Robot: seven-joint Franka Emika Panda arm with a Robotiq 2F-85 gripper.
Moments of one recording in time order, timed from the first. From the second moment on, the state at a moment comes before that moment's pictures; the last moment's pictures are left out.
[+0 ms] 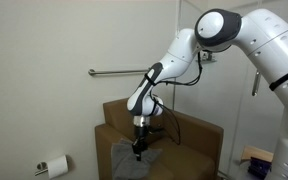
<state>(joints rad) -0.05 0.68 0.16 -2.01 0.41 2.45 -0.48</state>
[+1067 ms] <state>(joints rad) -0.06 0.91 0.11 -1.49 0.25 2.71 -0.29</state>
